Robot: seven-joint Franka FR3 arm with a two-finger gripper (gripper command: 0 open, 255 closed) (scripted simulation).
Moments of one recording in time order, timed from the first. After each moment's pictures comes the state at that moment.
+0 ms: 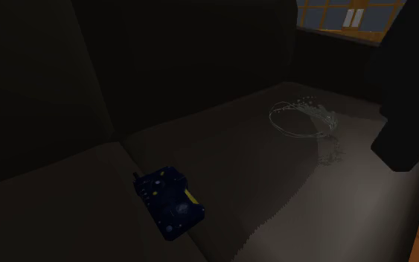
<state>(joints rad) 0.02 -0.80 -0.05 -2.34 -0.07 1.63 0.16</state>
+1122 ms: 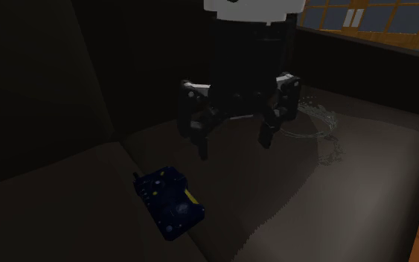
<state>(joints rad) 0.15 -0.31 -0.01 -2.20 0.00 1.94 0.04</state>
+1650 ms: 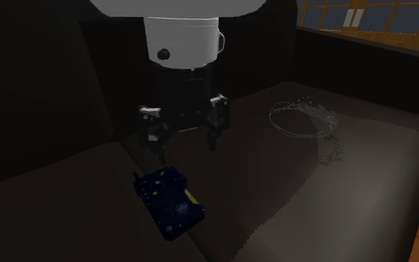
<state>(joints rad) 0.20 -0.04 0.03 -2.04 0.02 2.03 -0.03</state>
